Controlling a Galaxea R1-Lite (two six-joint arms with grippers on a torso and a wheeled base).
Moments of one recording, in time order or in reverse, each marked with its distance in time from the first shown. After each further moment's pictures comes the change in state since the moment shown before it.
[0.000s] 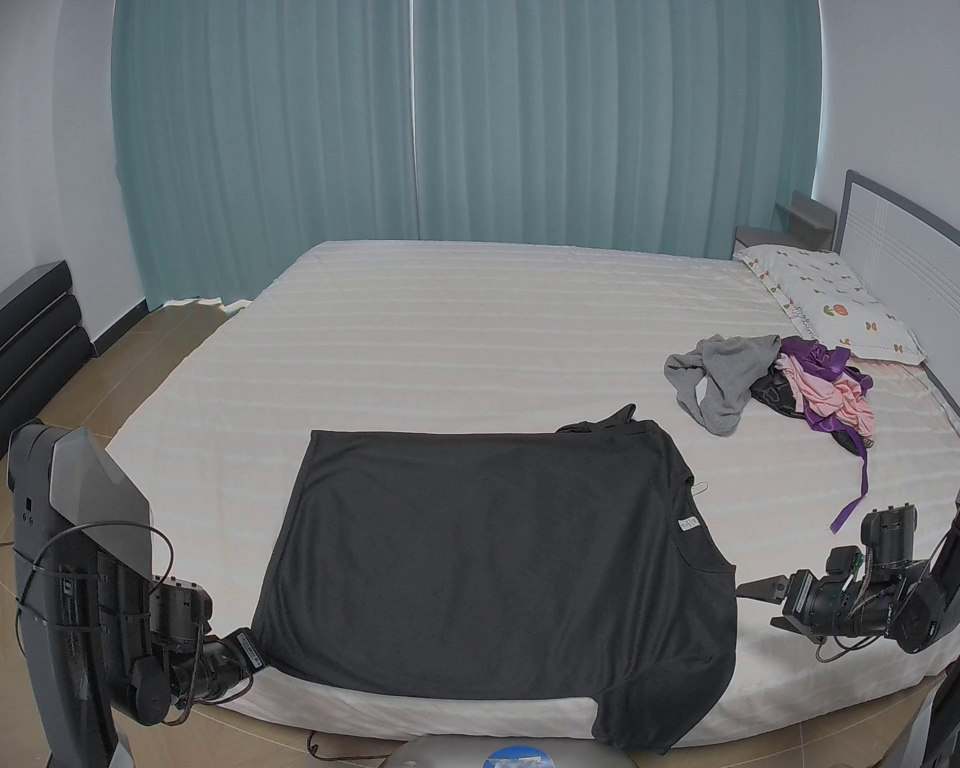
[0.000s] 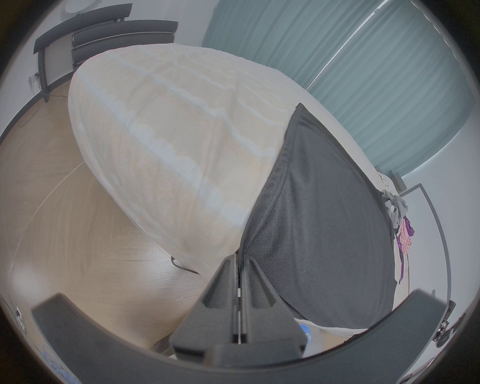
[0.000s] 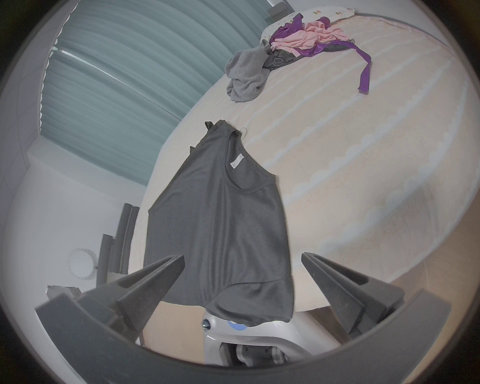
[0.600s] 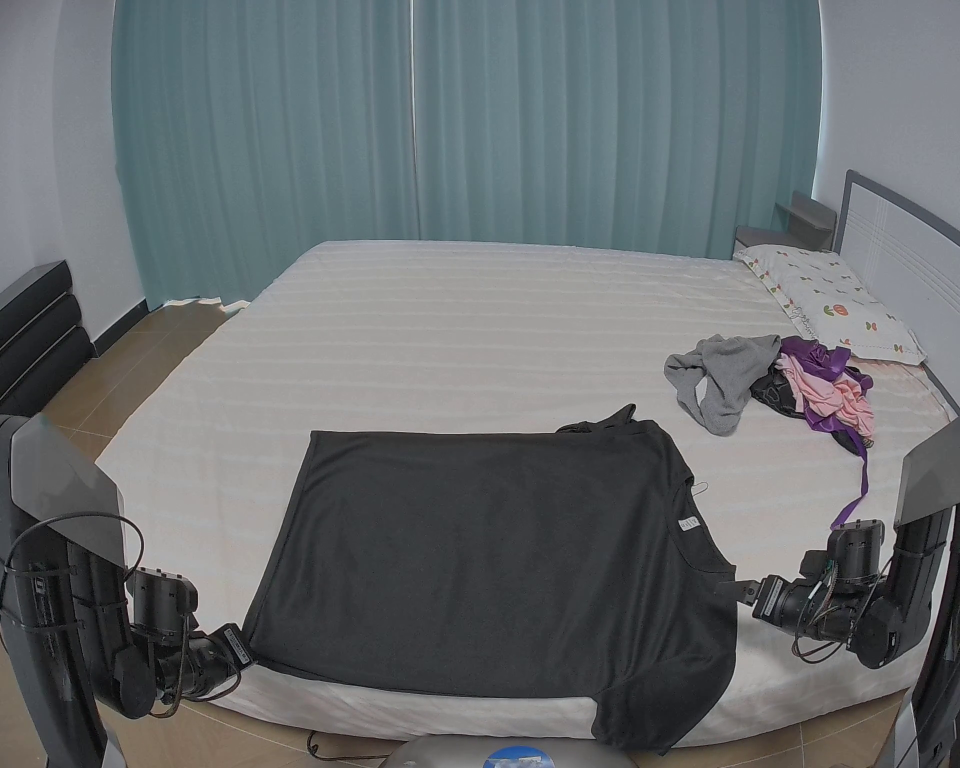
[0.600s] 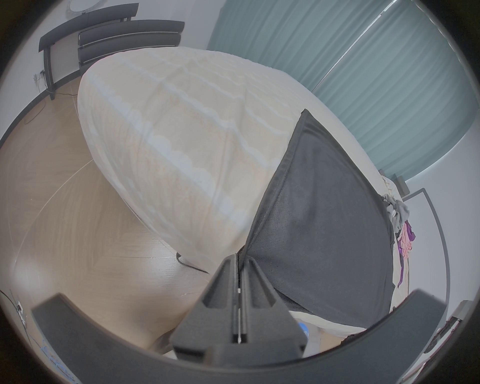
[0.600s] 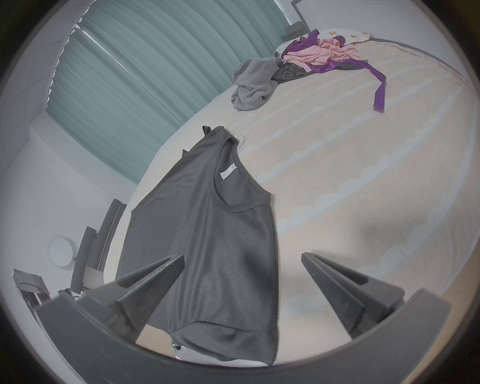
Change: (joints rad) left arm 0.035 -0.113 0.000 0.136 -0.005 0.005; right arm 0.054 0.294 0.000 -0.378 -0.135 -0.060
